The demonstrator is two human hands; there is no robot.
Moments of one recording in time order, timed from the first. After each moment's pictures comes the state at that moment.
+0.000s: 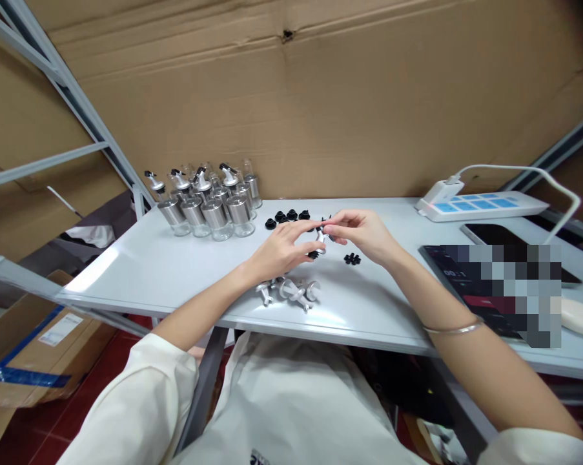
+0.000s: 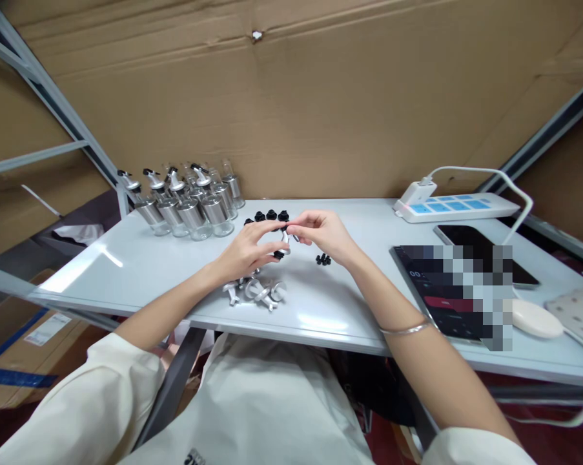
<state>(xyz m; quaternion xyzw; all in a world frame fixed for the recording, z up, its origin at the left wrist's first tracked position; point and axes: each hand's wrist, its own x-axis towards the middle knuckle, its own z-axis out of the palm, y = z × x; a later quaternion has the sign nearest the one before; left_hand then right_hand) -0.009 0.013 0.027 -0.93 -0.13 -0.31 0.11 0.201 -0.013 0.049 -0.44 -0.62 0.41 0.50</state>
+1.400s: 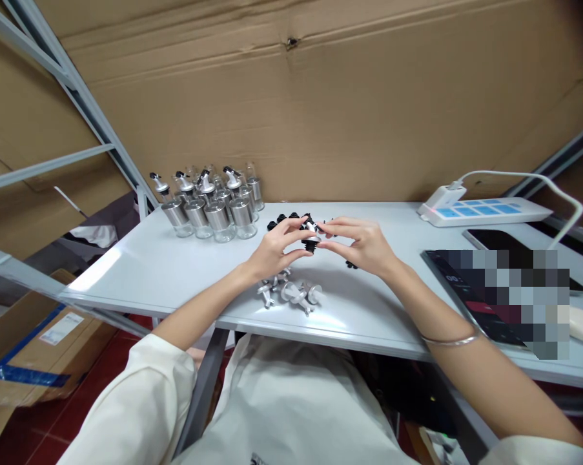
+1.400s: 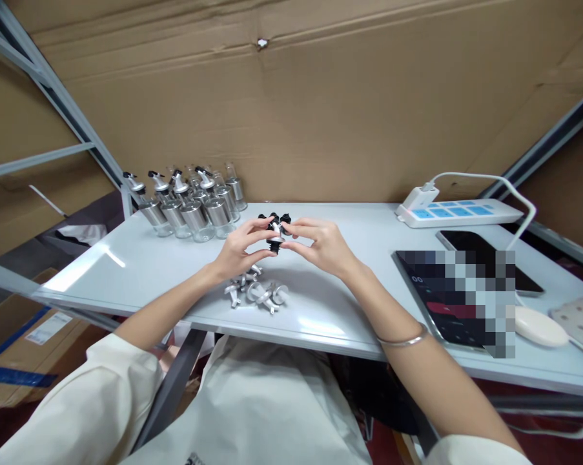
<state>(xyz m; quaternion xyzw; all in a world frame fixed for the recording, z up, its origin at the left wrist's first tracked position) -0.014 0.019 0.024 -0.88 -0.14 -0.45 -0.05 0.196 -0.021 0.043 -0.40 -0.79 0.09 0.46</state>
